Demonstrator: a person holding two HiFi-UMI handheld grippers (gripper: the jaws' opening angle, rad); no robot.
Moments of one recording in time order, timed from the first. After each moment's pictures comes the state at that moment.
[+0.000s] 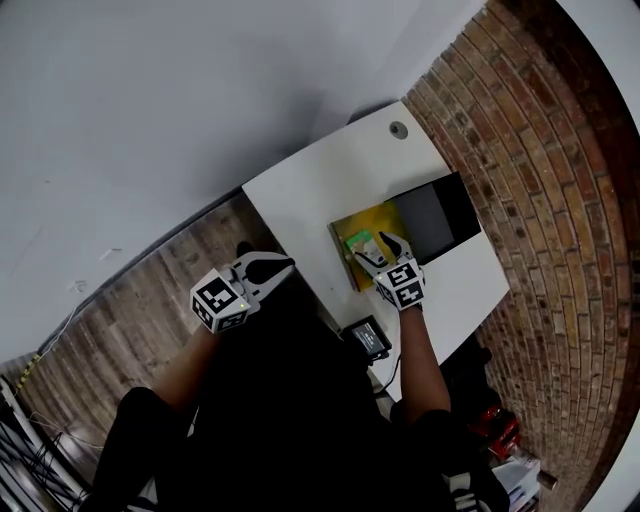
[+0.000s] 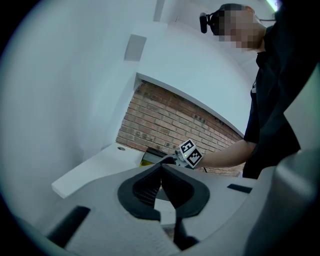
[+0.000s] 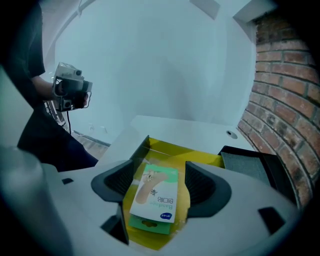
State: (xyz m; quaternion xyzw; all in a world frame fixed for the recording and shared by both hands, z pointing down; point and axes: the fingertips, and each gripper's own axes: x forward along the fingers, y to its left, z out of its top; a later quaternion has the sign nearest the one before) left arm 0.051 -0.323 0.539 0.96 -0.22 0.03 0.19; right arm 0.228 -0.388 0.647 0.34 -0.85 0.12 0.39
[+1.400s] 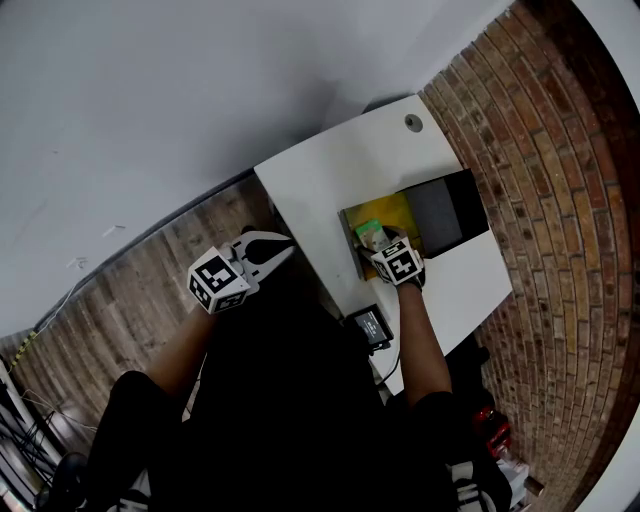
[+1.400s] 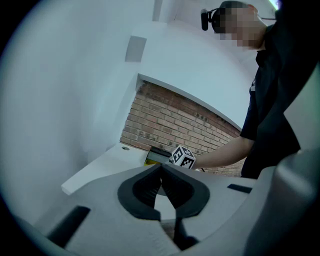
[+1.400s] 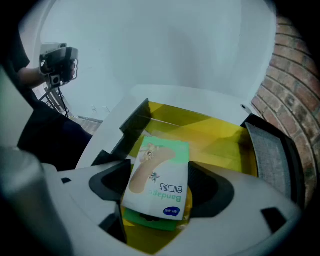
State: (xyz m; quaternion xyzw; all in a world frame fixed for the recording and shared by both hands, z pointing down) left arm 0.032 -0.324 0.537 0.95 -0.23 0.04 0.18; right arm 0.237 -0.380 0.718 0.29 -0.79 0.18 0.51
